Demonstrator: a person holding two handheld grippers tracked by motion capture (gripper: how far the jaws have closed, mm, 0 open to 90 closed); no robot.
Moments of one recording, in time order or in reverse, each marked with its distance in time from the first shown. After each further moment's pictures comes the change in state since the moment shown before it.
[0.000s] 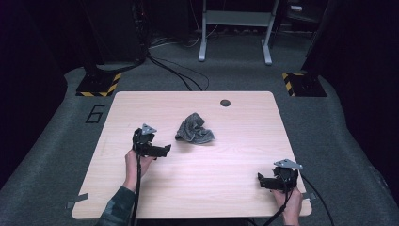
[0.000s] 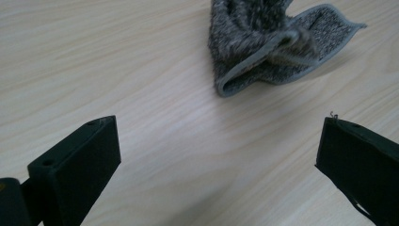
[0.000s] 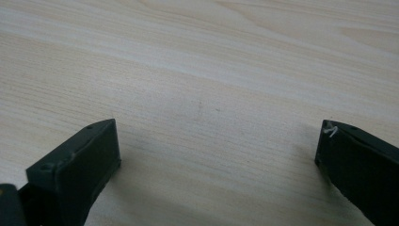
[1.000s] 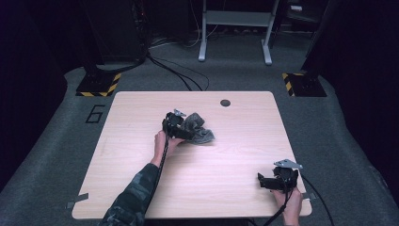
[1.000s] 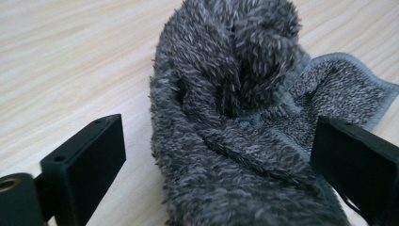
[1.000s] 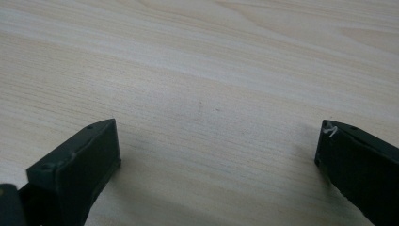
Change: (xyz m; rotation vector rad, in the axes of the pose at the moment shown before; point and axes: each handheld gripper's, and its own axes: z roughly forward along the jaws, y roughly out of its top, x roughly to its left) left arm -0.023 0.061 0.102 0.079 -0.053 0.050; right arm 0.000 0.000 0.000 0.000 0.001 -0.001
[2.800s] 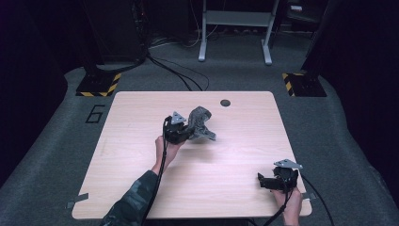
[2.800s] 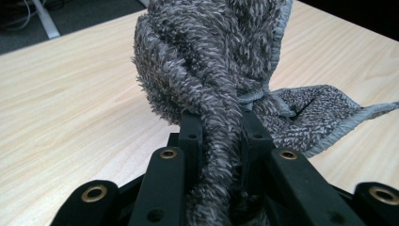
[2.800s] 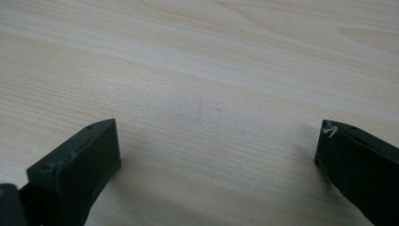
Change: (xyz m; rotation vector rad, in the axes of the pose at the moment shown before) left arm -0.035 -0.009 -0.051 -0.245 -0.077 0.058; right arm 0.000 0.000 0.000 0.000 0.000 0.000
